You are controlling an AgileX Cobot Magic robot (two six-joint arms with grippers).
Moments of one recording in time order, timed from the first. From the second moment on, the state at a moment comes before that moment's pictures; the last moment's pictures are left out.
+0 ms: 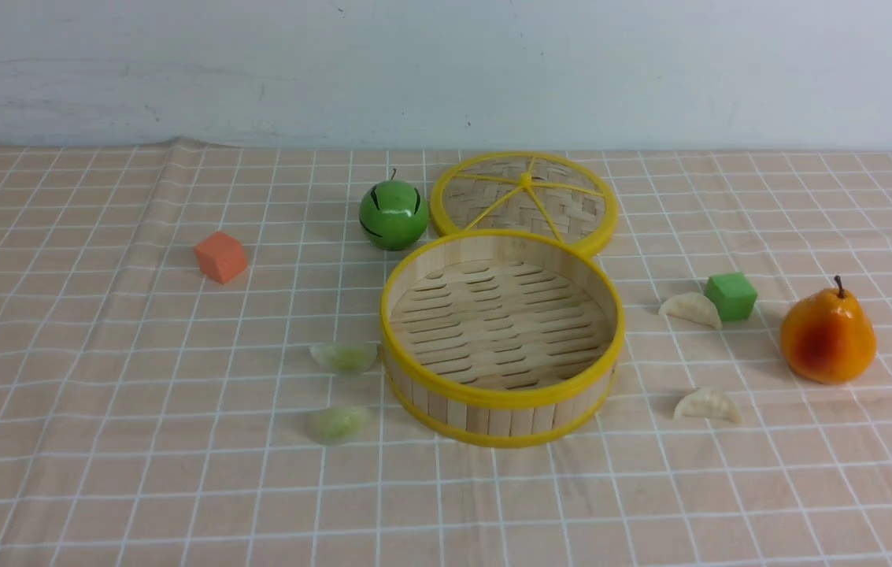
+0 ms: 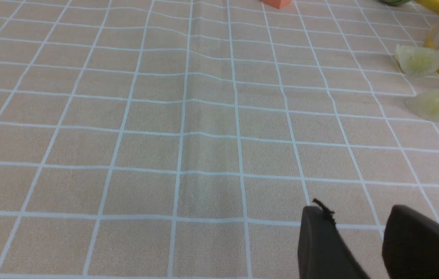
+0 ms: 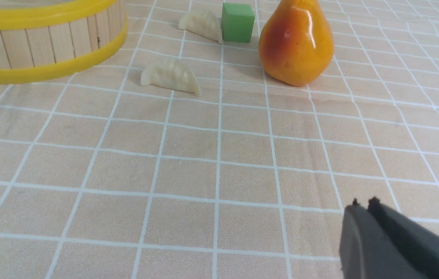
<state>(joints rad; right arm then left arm) -0.03 -0.01 0.01 0.08 0.40 -0.16 -0.05 -0.01 0.03 0.03 0.40 -0.18</state>
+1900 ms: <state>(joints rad) -0.03 -0.01 0.01 0.08 0.40 -0.16 -0.05 -0.01 0.03 0.03 -0.03 -0.18</state>
